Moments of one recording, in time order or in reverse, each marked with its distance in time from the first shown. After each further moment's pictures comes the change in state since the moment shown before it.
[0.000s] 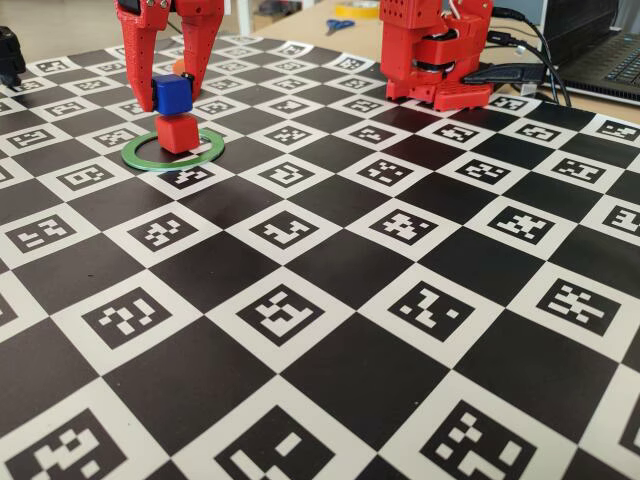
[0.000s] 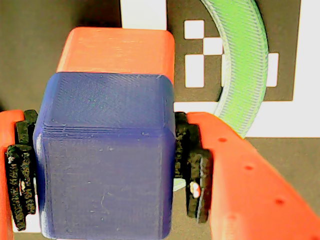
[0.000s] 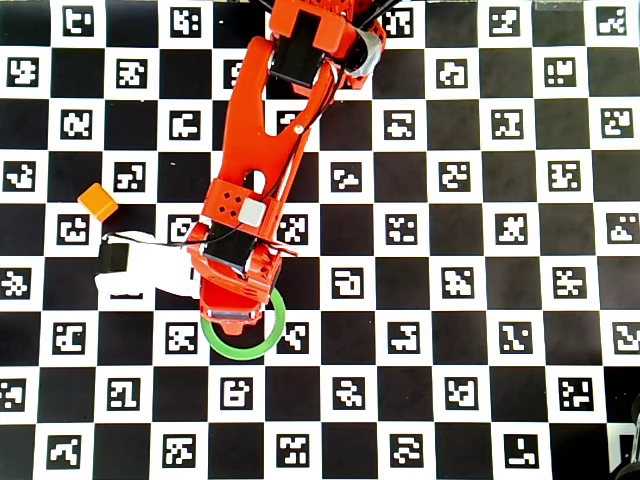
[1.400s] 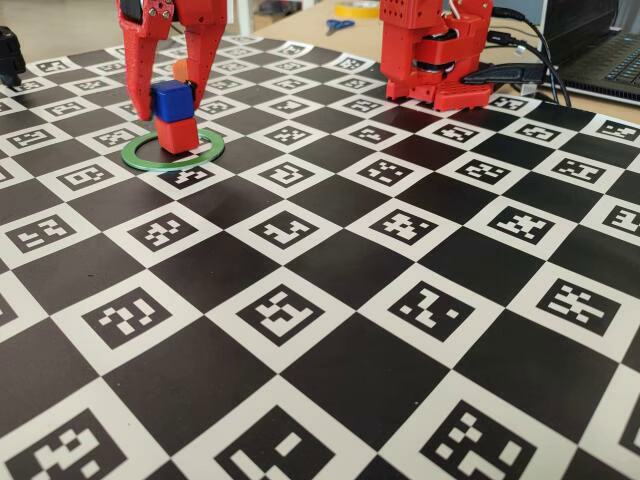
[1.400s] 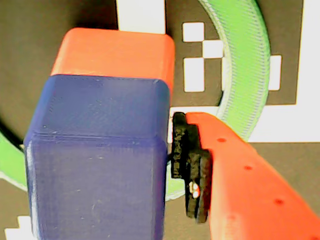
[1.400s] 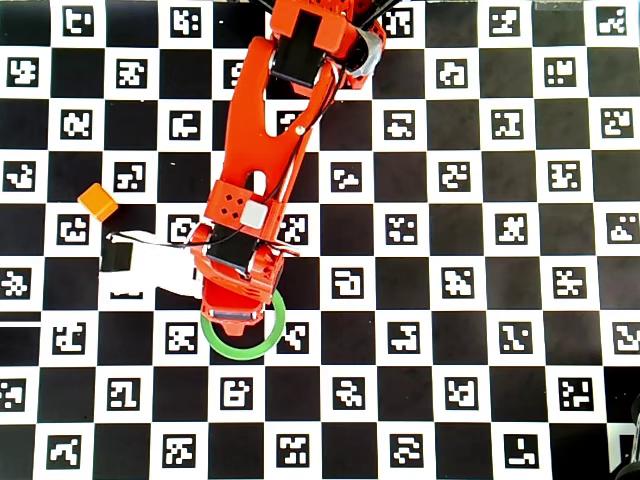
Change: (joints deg) arm -0.4 0.0 2.4 -2.5 1.3
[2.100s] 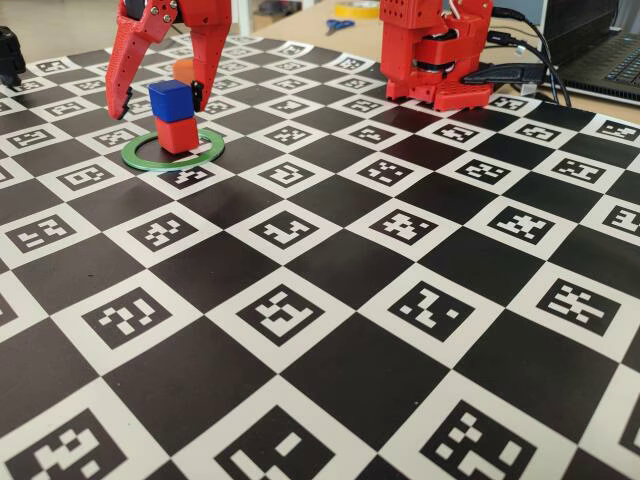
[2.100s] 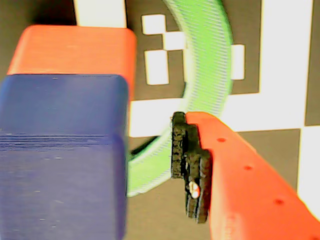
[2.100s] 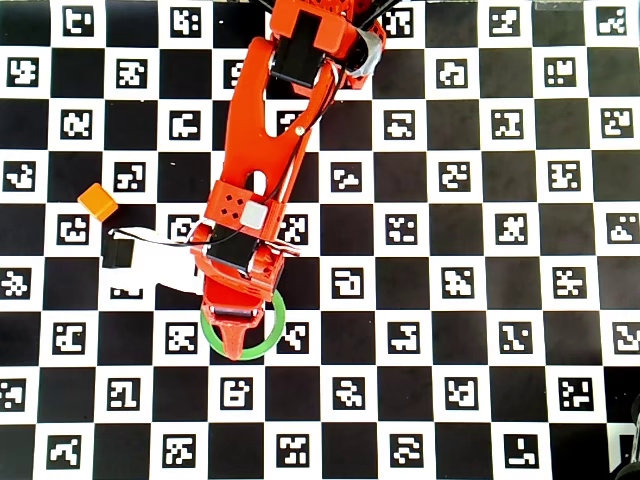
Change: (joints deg) arm 0.0 0.0 0.5 3.1 1.1
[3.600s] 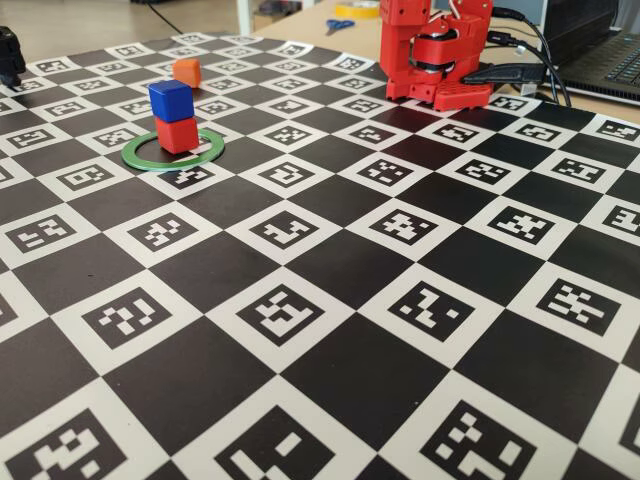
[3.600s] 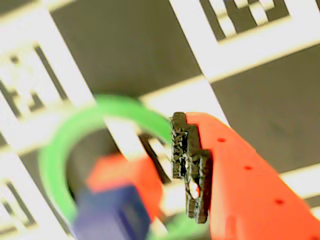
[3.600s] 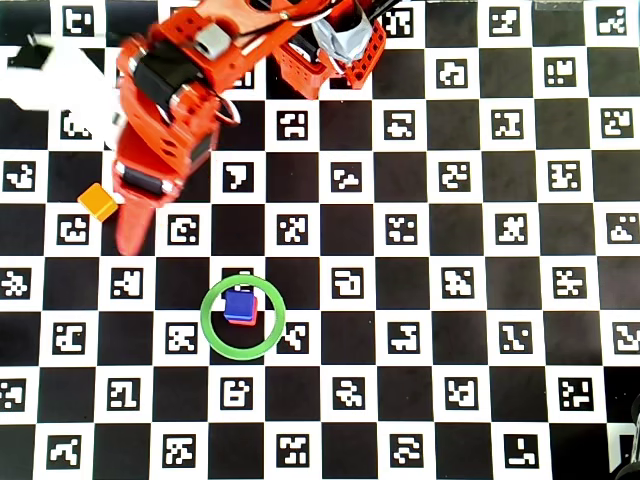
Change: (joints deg) arm 27.0 23.2 -16.0 24.6 -2.7
